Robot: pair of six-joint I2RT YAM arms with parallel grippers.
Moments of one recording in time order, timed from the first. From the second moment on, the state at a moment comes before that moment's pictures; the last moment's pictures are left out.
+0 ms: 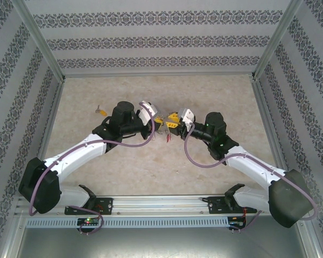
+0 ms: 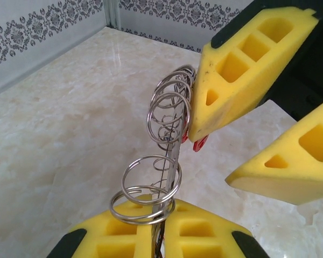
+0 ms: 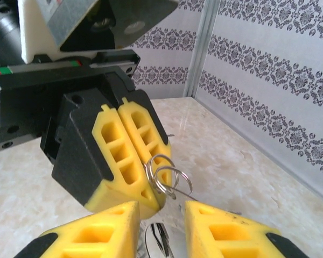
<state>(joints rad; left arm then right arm) -0.59 1.32 0.92 -0.01 0.42 0.16 0.53 1.16 0.61 0.43 -0.57 -0.23</state>
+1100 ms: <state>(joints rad) -0.59 1.32 0.92 -0.03 0.42 0.20 0.69 1.14 0.78 0.08 -0.20 -0.90</state>
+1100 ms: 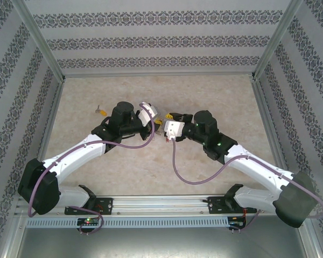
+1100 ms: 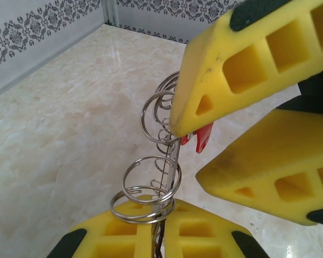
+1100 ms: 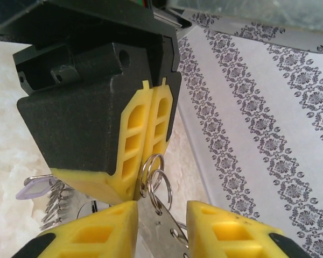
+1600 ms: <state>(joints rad) -0.59 1.32 0.92 -0.06 0.41 0.16 0.72 1.22 0.84 0.04 -0.14 -0.98</state>
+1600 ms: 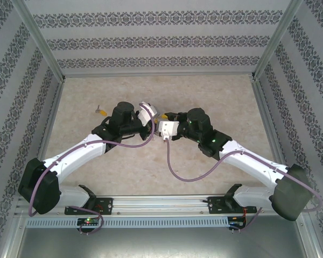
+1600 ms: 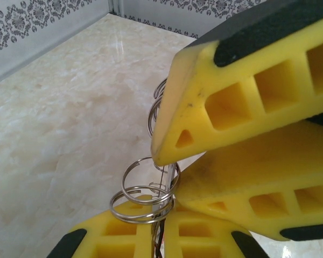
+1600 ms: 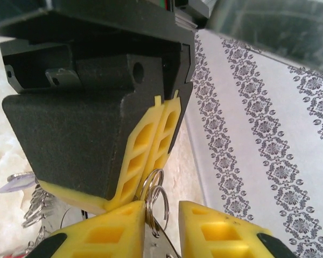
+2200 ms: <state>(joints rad) -0.59 1.32 0.92 -0.06 0.38 0.14 0.71 1.23 0.86 0.01 -0.16 -0.87</state>
